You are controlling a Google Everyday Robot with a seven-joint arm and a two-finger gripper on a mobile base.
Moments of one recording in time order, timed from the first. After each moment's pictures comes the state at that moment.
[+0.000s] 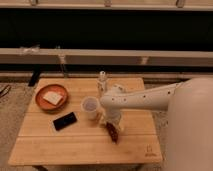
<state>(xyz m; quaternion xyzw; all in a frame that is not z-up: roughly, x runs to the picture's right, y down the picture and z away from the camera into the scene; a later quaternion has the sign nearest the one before) 0.033 0.218 0.823 -0.30 -0.20 -0.50 0.78</state>
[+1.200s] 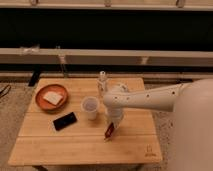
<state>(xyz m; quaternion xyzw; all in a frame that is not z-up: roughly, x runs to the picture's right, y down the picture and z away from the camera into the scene) 0.045 0.197 0.806 -0.30 -0.20 -0.48 0.80</state>
